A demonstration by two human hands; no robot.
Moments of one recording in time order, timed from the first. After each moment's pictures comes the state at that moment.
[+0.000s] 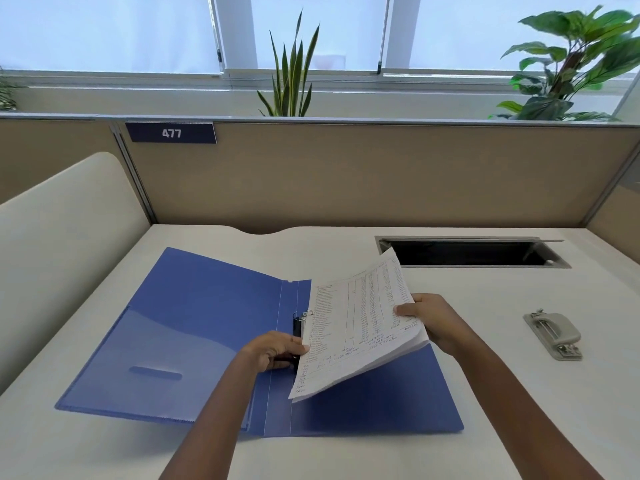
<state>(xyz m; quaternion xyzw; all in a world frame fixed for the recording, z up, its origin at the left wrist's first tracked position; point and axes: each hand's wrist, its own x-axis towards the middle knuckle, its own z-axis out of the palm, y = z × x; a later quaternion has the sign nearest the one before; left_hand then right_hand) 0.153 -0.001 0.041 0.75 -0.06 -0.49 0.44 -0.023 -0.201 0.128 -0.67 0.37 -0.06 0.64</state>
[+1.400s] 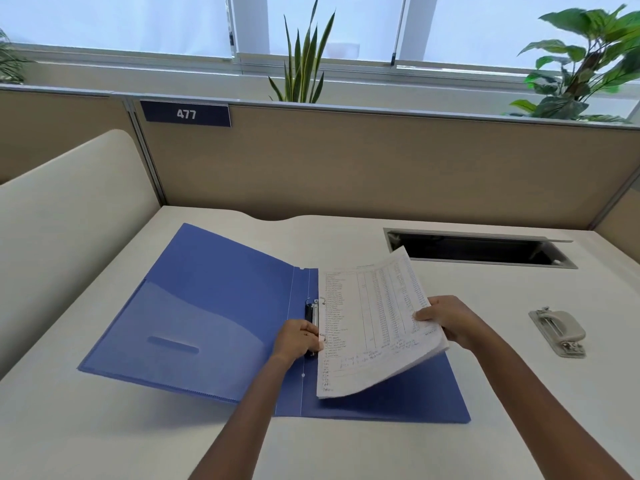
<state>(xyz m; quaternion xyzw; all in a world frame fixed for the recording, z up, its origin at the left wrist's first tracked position) 0.123 -0.006 0.021 0.81 -0.15 -0.32 0.47 -0.027 -0.212 0.115 -0.71 0.45 0.00 0.55</state>
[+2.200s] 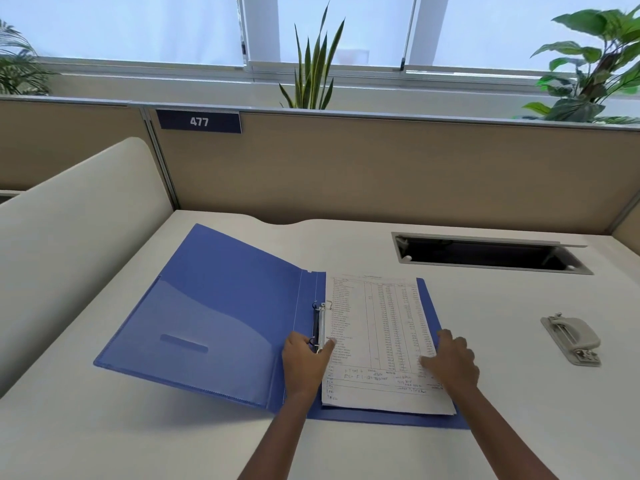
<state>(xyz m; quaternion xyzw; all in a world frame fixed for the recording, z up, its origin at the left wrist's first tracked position) 0.074 -0.007 0.007 0.86 -0.06 -0.09 0.50 -0.051 -0.189 0.040 -0.84 0.50 0.01 0.21</state>
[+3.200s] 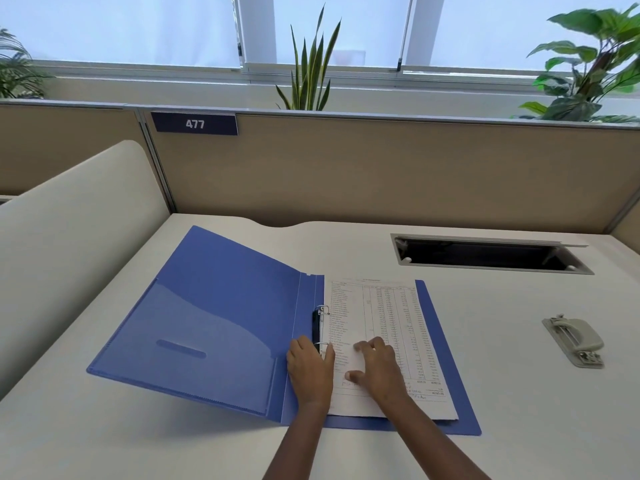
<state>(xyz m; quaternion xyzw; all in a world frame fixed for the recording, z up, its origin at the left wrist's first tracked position) 0.062 -0.020 0.011 0.93 -0.08 -0.06 0.34 0.004 -0.115 0.010 -0.93 0.30 0.00 0.21</state>
